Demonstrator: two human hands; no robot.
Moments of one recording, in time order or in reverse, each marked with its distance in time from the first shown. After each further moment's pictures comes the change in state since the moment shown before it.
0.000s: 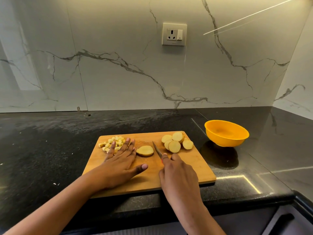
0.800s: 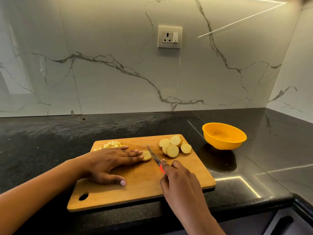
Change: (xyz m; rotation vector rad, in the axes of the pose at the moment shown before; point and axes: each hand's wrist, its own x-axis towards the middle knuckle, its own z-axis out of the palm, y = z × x) left_hand 0.018 -0.056 -0.025 0.077 -0.044 0.543; right_hand -0.002 0.013 0.004 0.127 0.010 -0.031
